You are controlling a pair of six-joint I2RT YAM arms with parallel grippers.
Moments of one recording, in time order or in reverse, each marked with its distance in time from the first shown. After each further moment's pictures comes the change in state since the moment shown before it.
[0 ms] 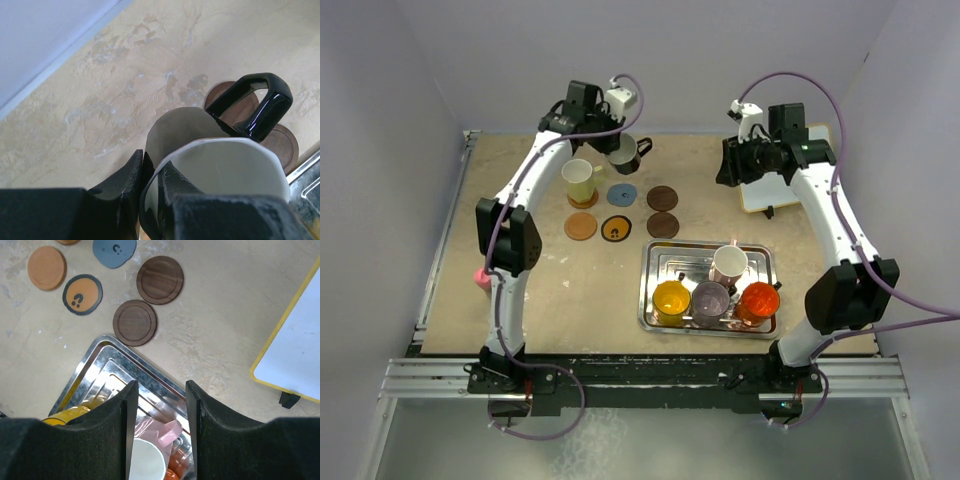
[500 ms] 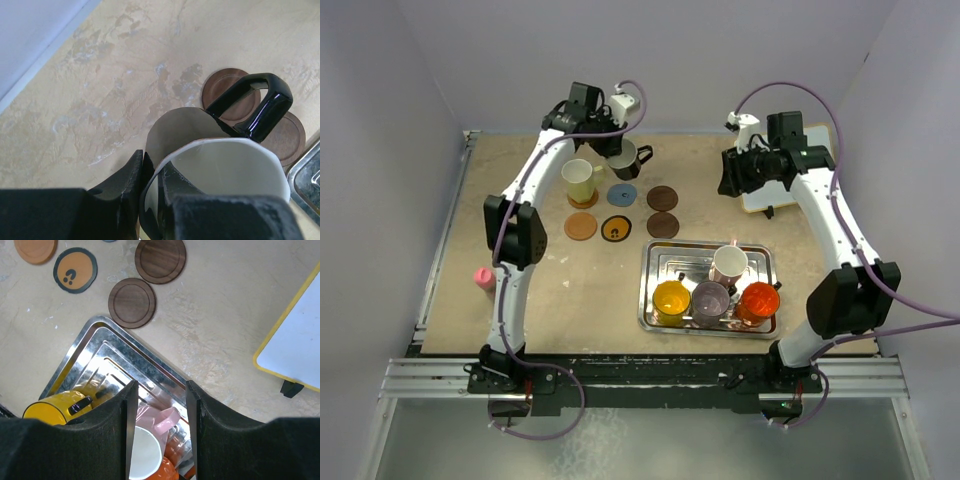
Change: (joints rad) left arm 0.029 0.110 0.163 -0.125 0.142 0.134; right arm 0.001 -0.026 -0.068 -0.027 0.005 -0.072
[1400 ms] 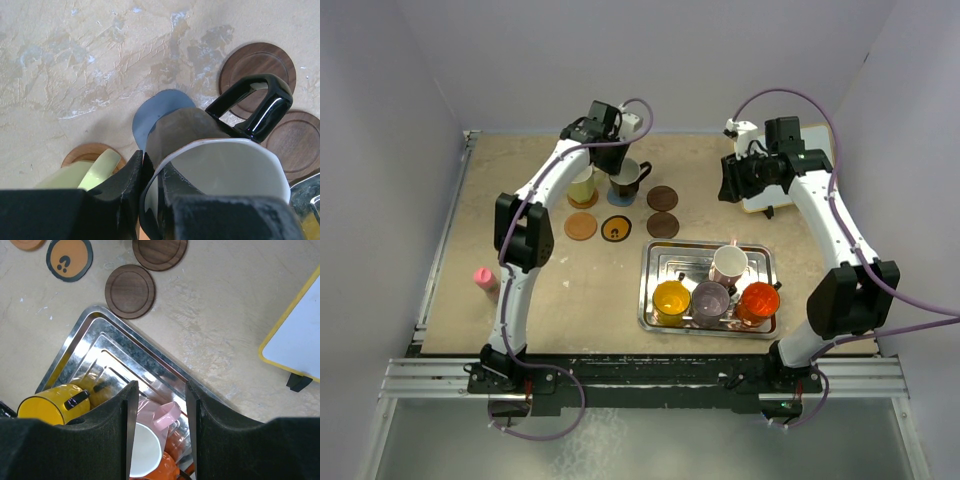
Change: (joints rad) left arm -0.069 0.009 -0.134 -0.006 -0.289 -0.225; right arm 0.000 -0.008 -0.048 -0.003 0.008 -0.014
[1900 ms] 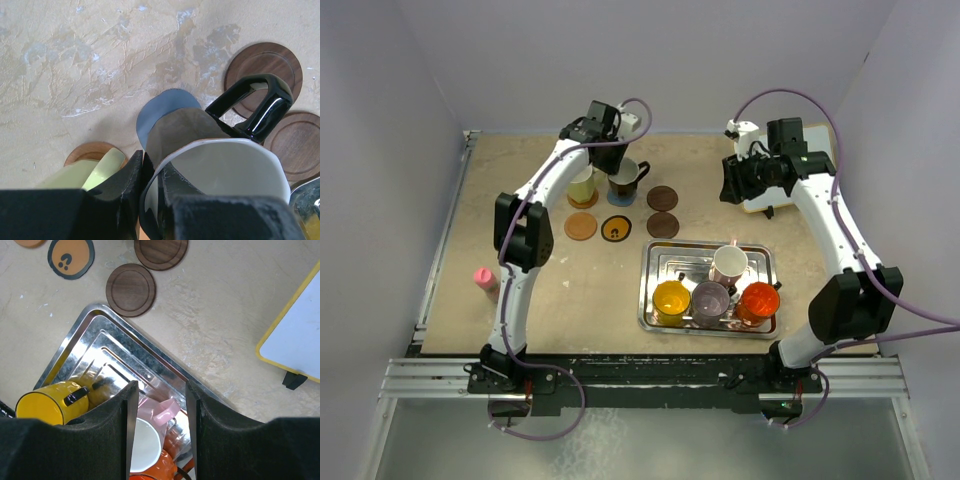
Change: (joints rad) left arm 0.006 0.002 0.000 0.000 -0.011 -0.001; right arm 0.000 -0.031 -0.013 -0.004 0.001 -0.019
